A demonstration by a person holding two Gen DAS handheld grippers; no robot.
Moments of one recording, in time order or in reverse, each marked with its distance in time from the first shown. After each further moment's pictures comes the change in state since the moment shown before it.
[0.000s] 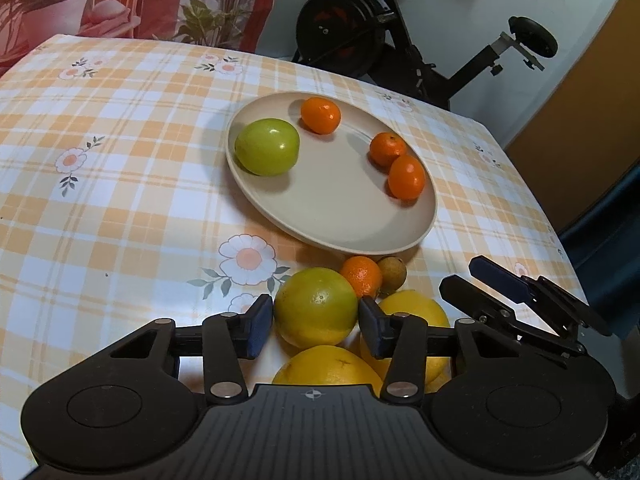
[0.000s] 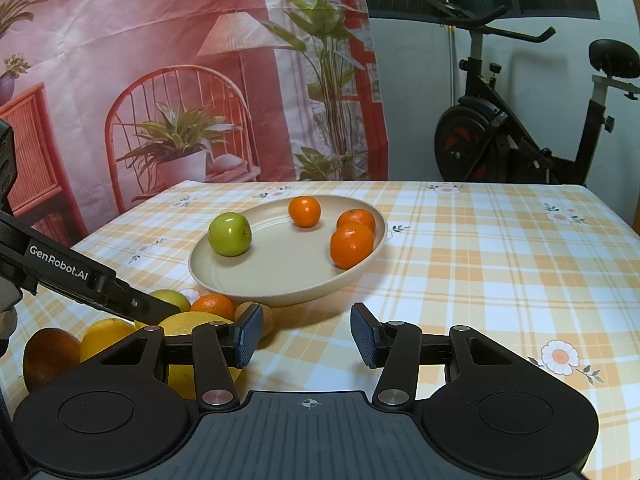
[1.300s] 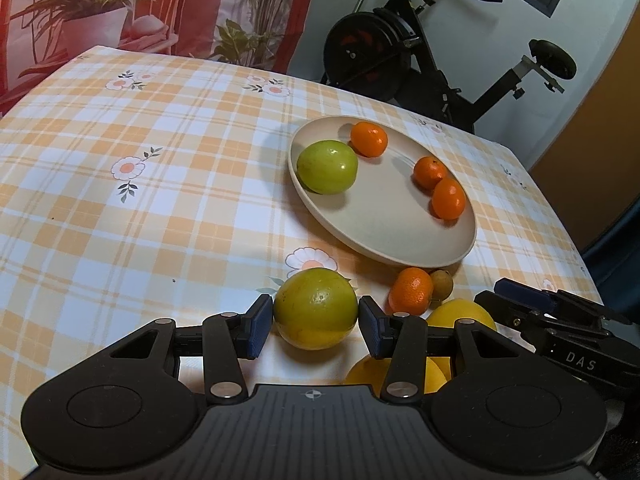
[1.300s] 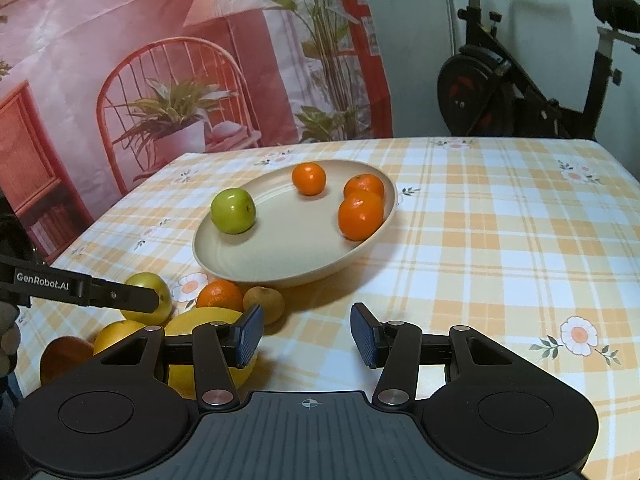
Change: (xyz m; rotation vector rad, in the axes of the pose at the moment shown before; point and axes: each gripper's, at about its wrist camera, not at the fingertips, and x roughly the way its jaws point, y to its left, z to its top) left arm -0.017 0.027 -0.007 -0.025 -0.076 0.072; right arm 0.014 -0.001 0.016 0.088 0.158 0.032
